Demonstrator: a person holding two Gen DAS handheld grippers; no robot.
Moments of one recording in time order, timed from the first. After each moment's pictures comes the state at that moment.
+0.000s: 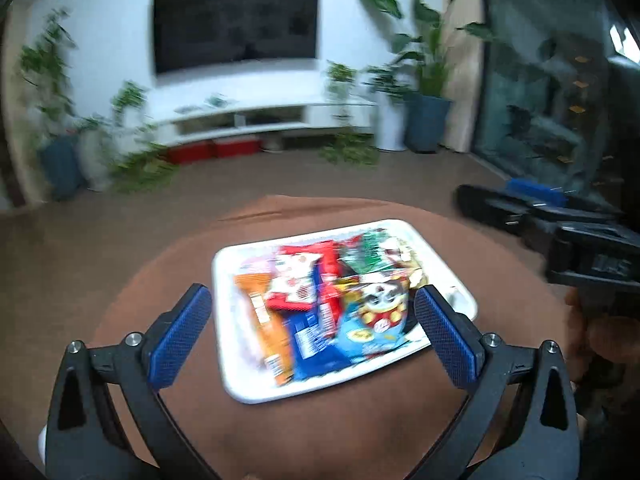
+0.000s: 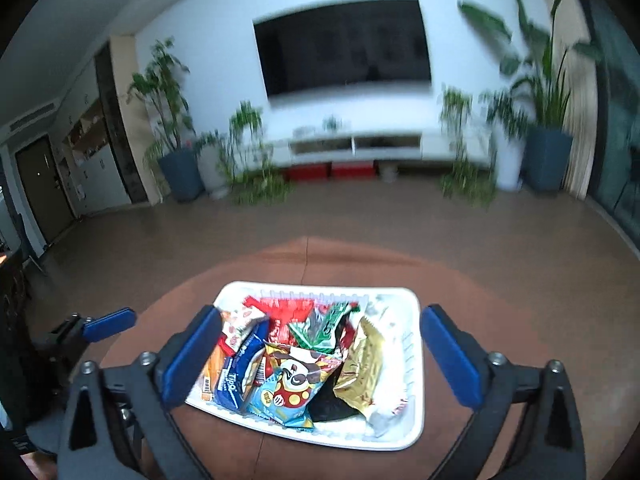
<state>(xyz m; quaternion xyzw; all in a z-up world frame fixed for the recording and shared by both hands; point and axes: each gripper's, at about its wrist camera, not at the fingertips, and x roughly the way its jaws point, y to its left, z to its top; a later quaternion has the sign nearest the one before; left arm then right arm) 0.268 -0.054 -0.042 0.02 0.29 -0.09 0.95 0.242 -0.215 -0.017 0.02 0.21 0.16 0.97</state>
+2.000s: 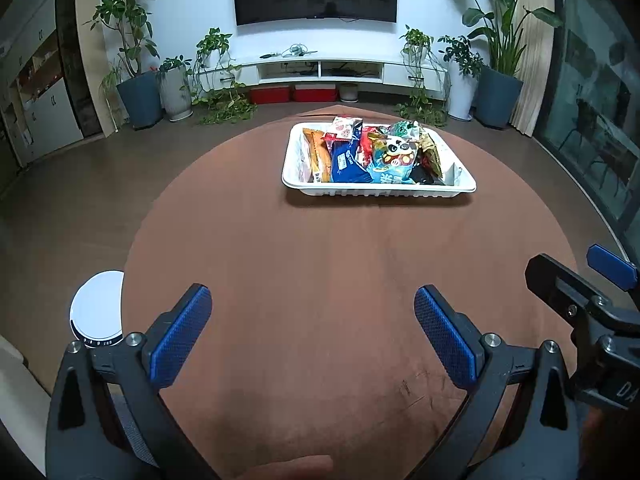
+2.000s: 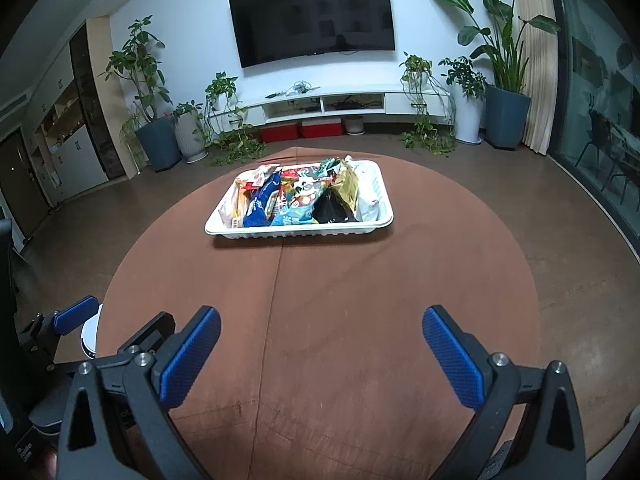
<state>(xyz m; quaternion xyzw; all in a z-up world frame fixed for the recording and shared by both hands) 0.088 -0.065 -0.097 -0.02 0.37 0.03 0.93 0.056 -0.214 -0.075 0.02 0.31 0.09 0.95</state>
